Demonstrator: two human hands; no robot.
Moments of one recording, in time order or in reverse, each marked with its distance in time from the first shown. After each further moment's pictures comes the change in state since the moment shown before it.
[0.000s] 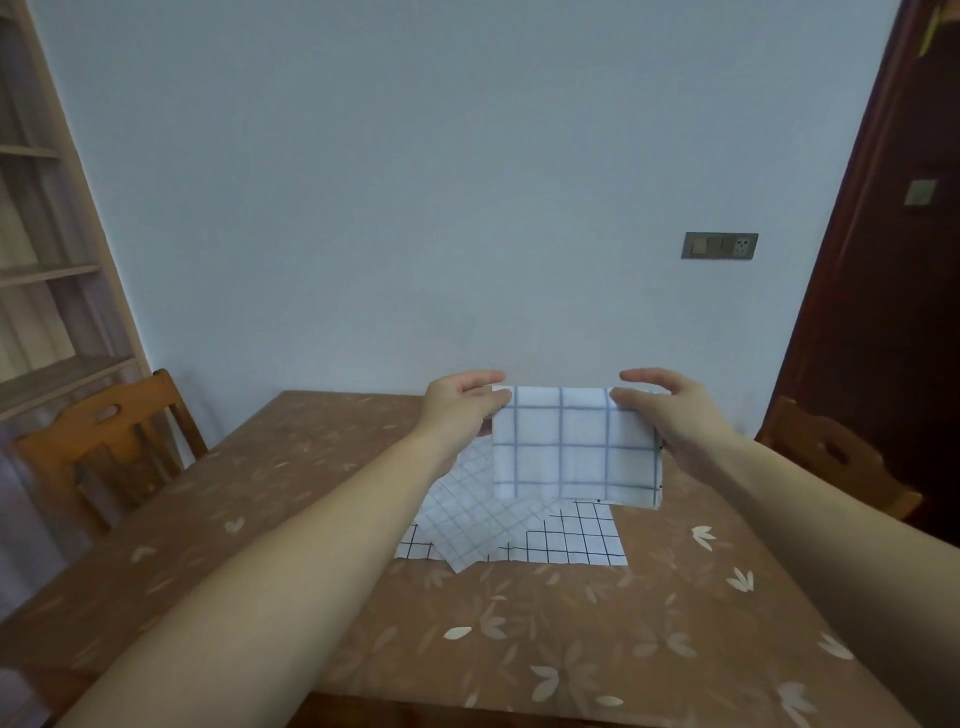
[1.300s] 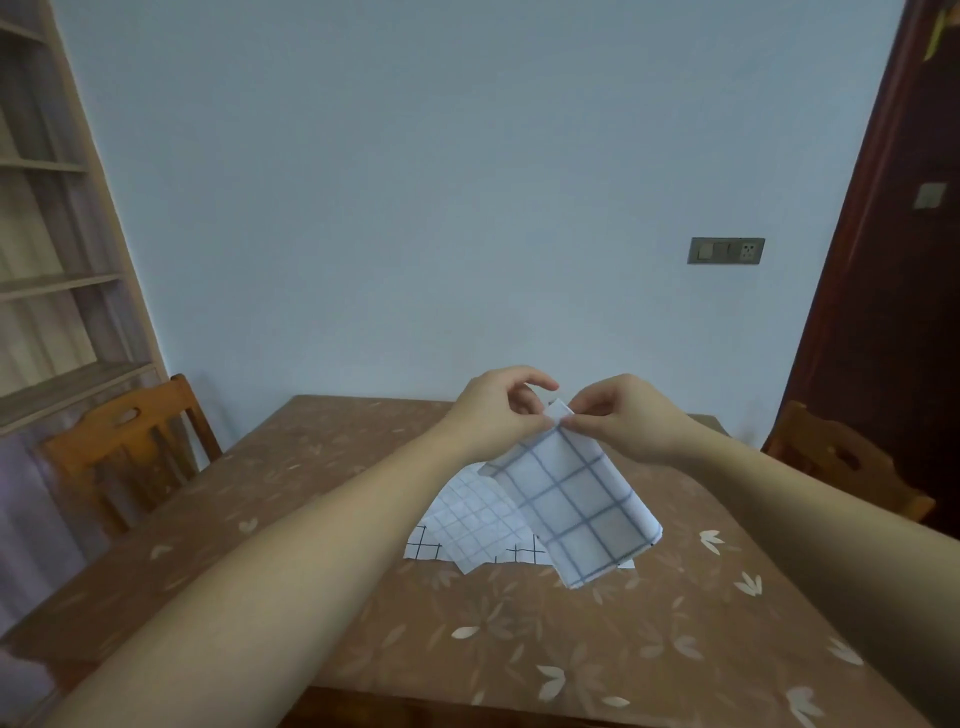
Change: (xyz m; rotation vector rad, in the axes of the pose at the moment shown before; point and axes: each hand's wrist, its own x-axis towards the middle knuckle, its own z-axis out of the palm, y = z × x) left_hand -0.029 0.024 0.012 0.537 -0.227 0.329; right_hand -0.022 -0.025 0.024 -0.632 -0.352 -0.392
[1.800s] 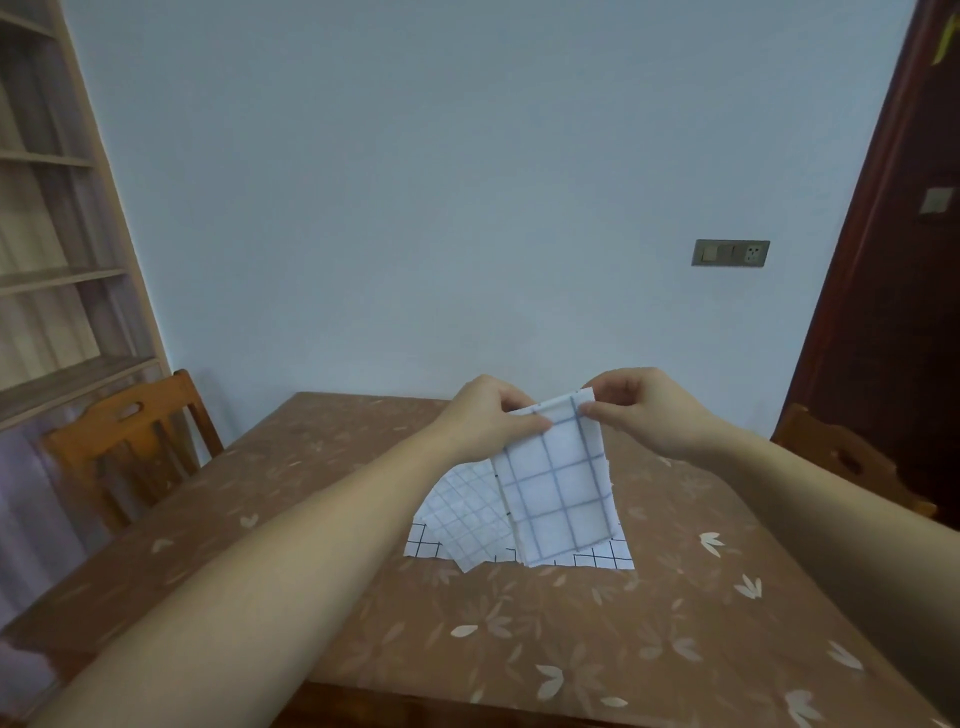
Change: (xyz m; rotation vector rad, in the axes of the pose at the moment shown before) left_hand -0.002 -0.005 -0.007 0.033 -0.055 -0.140; right_hand -0.005 0.004 -0.011 0.198 0.046 -0.029
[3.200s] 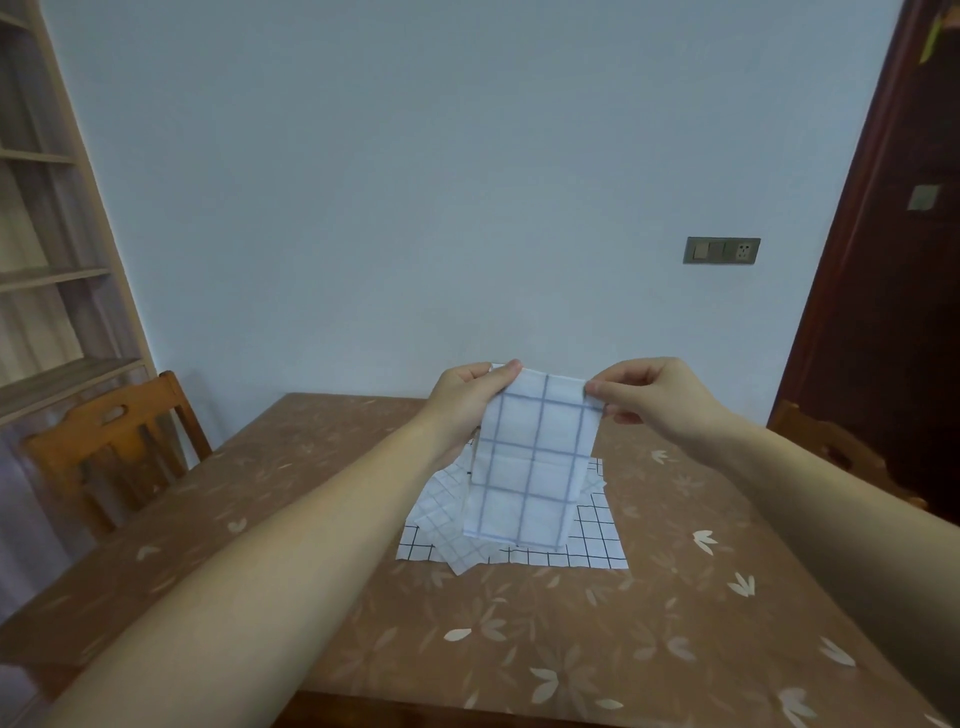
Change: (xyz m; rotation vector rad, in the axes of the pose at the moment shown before) left_hand 0.010 0.000 -0.001 -0.671 0.070 -0.118; right_hand 0.003 0.001 -0.010 0.265 0.114 0.138
